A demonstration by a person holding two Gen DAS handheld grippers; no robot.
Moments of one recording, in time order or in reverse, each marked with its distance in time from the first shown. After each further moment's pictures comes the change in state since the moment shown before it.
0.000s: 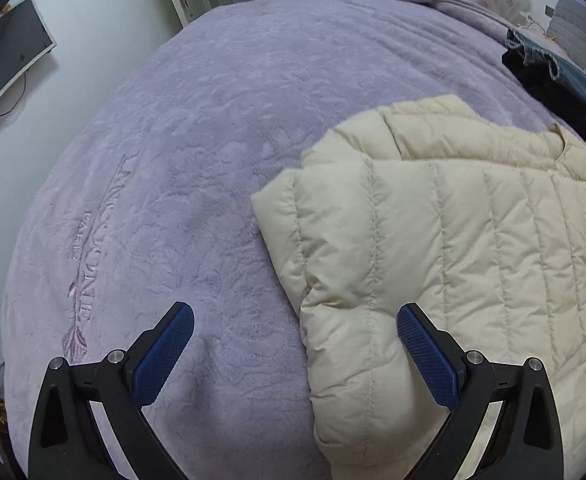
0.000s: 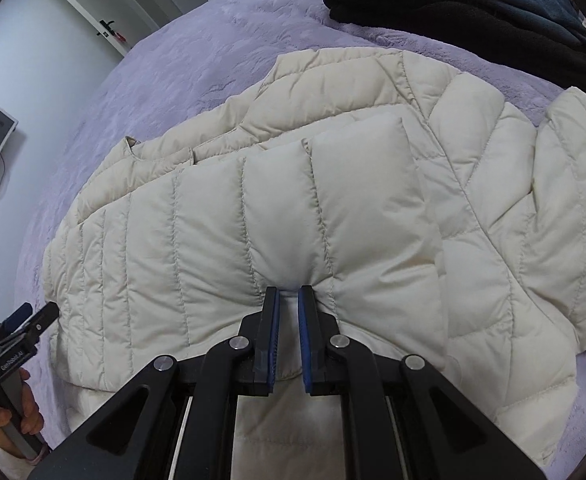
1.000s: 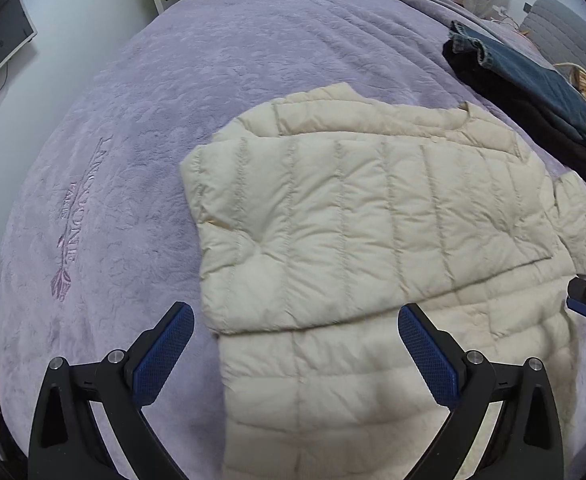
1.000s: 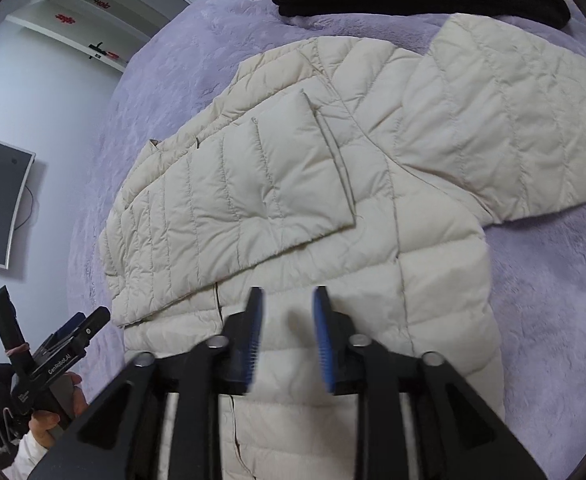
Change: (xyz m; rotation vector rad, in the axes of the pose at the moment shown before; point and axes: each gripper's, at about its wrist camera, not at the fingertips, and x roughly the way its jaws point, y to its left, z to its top) left arm -0.094 -0.073 -0.020 0.009 0.075 -0.129; right arm -0.103 -0.075 -0.052 0.183 0.094 0.136
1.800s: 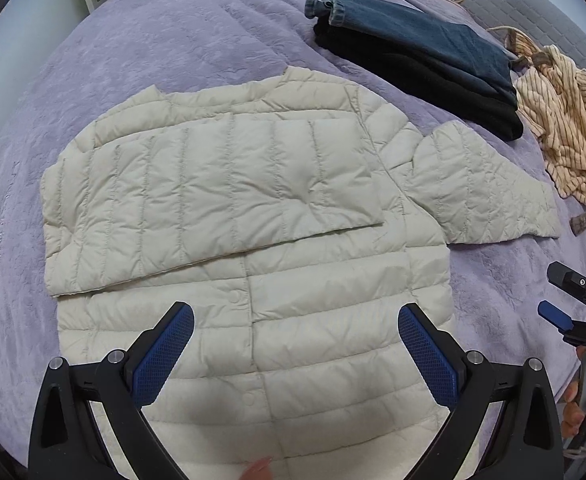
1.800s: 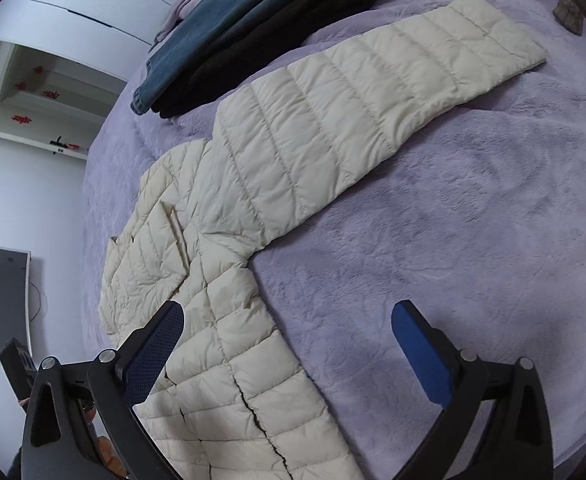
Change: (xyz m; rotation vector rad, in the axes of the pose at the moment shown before) left arm -0.028 -0.176 -0.007 0.086 0.079 -0.161; right arm -0.114 -0.155 -0.003 0.274 -0.137 -0.023
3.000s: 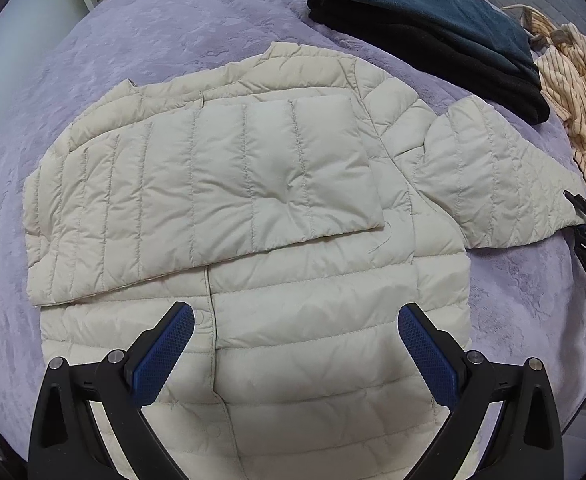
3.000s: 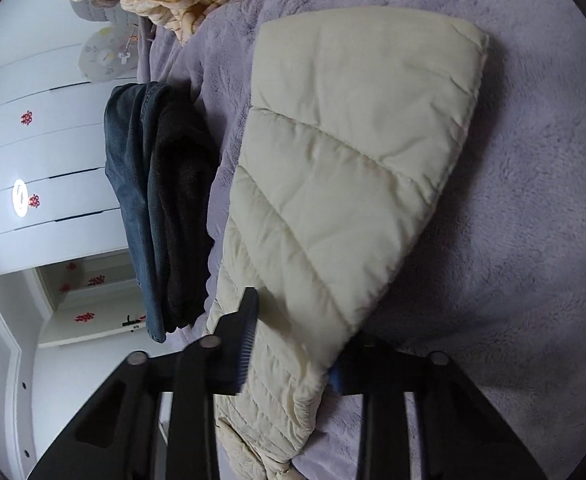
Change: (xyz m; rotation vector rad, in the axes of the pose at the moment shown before) left arm 0.043 -0.022 0.013 0.005 0.037 0.084; right arm 0.039 -0.163 0.139 0.625 -0.181 0.370
